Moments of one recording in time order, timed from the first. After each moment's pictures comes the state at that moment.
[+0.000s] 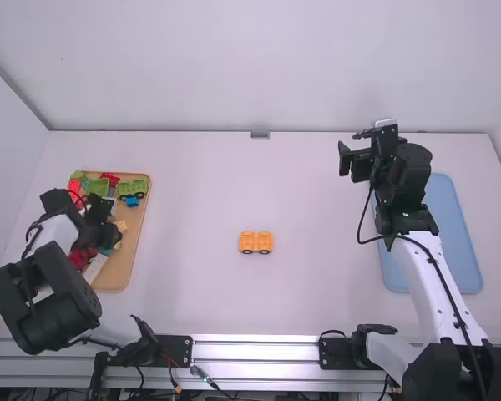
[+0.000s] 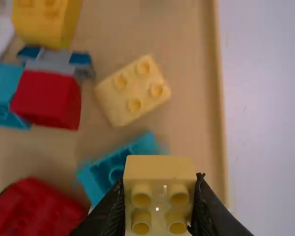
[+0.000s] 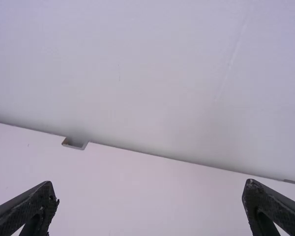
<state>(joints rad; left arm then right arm) 0.62 1.57 0.89 -0.59 0.24 0.68 0.00 1.23 0.90 0.05 -0.20 -0.16</state>
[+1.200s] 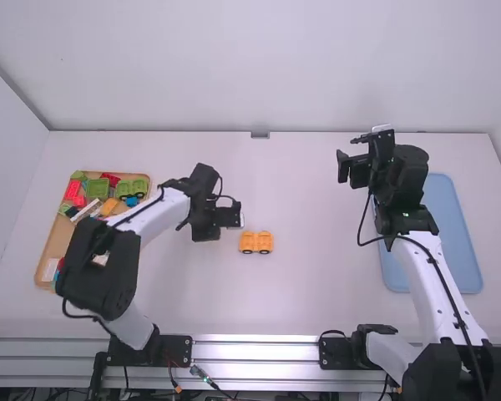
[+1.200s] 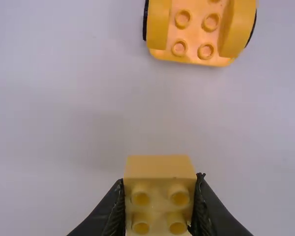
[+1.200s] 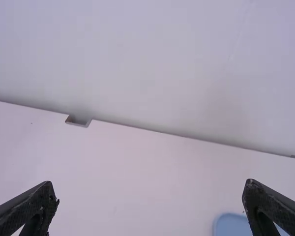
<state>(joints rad) -0.30 1.74 1.09 -0.75 0.16 1.10 0.00 1.23 0.90 -0.04 -0.20 -0.16</state>
